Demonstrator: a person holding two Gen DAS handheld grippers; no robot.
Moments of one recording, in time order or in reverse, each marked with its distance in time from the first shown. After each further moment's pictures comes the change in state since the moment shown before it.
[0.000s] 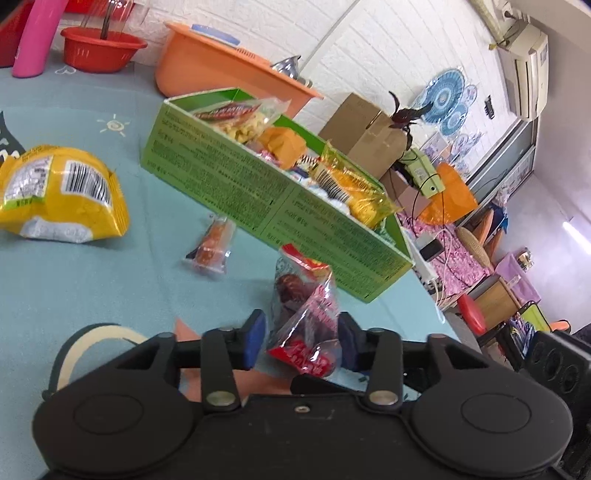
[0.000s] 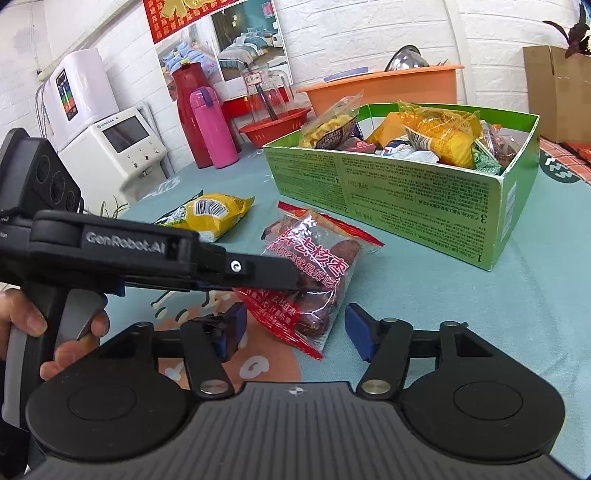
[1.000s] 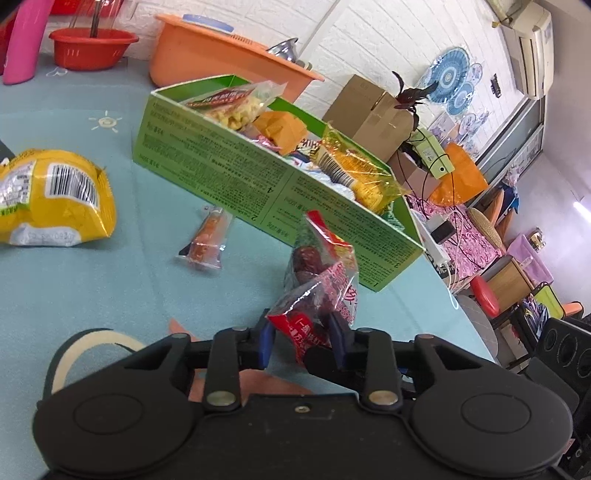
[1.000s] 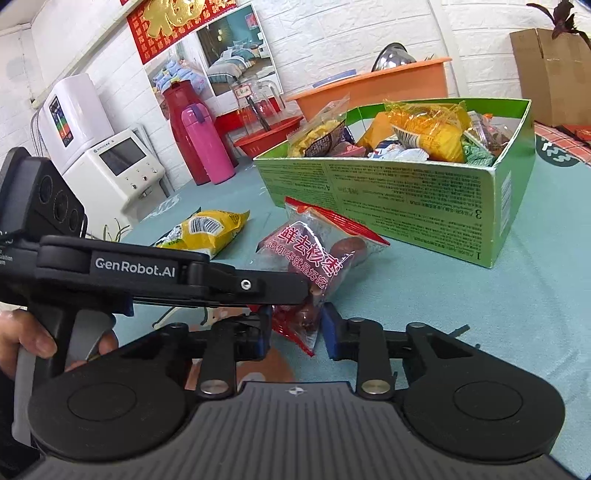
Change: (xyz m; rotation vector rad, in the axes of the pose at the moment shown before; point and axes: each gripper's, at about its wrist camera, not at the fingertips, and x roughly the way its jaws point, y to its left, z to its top) left arm 0.015 -0.010 0.002 0.041 0.056 0.047; right arm -0.002 -0.010 0.001 0.074 -0.032 0.029
